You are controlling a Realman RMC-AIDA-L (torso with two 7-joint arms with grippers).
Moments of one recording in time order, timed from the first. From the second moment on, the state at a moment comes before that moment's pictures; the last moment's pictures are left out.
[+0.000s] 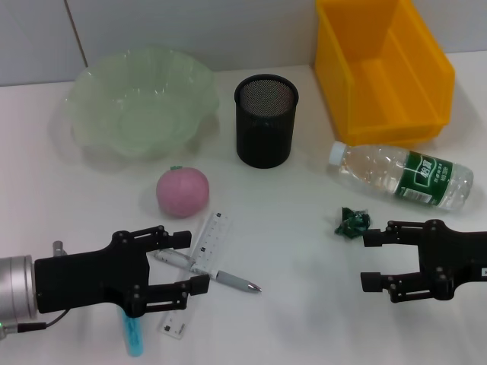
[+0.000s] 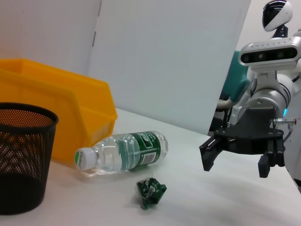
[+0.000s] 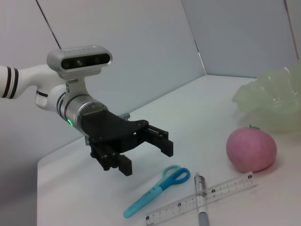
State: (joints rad) left arm -0.43 -2.00 1.22 0.47 1.56 1.54 -1.17; right arm 0.43 2.00 -0.53 -0.57 -2.17 -1.81 1.28
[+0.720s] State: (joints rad) left arm -0.44 -2.01 1.18 0.51 1.55 1.57 -1.17; right arm 0.44 1.99 -0.53 -0.57 -2.17 -1.81 1.29
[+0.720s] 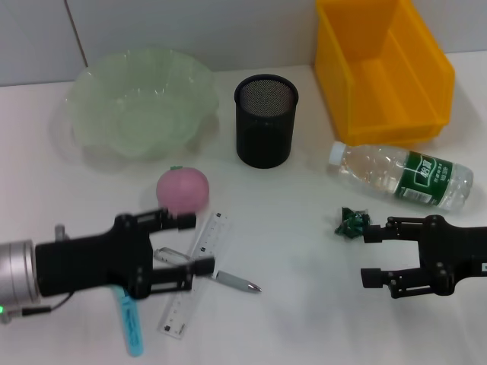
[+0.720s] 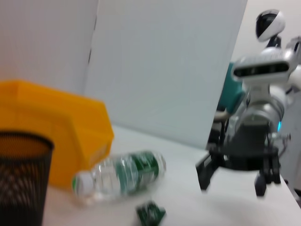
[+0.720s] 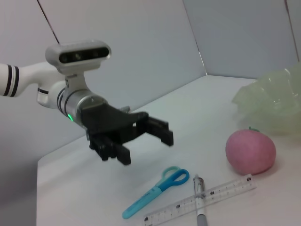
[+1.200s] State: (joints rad) left arm -0.53 -2.07 1.15 0.62 1.62 1.27 -1.20; right arm 0.44 1.99 -0.53 -0.58 -2.17 -1.81 1.30
